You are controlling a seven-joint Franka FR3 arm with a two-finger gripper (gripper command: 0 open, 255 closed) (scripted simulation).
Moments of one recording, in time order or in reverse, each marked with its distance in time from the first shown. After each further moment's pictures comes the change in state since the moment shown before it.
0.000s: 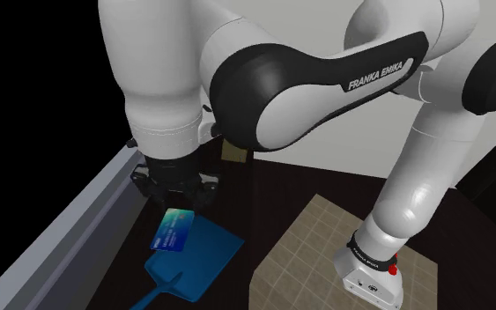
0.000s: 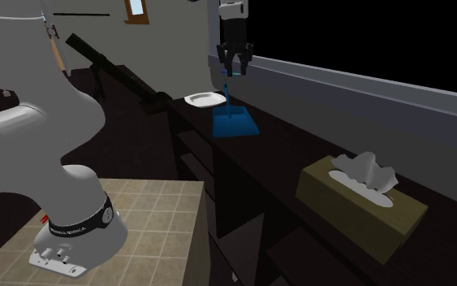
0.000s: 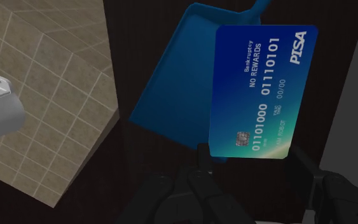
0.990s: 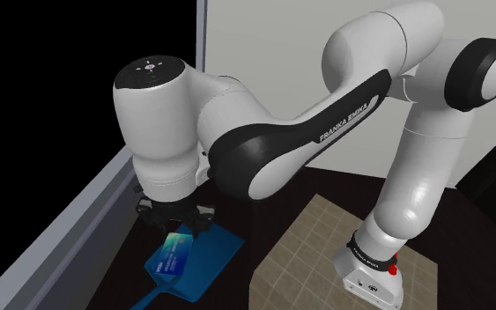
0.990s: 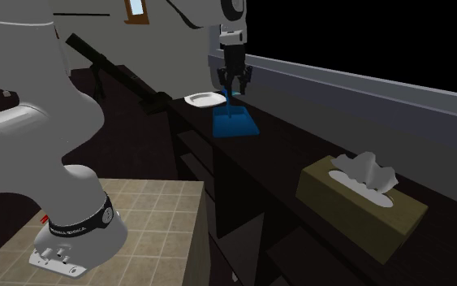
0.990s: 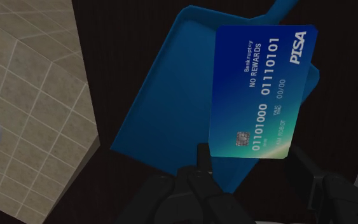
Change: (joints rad) arm 0.039 0.074 -0.037 -0.138 -0.081 0.158 0.076
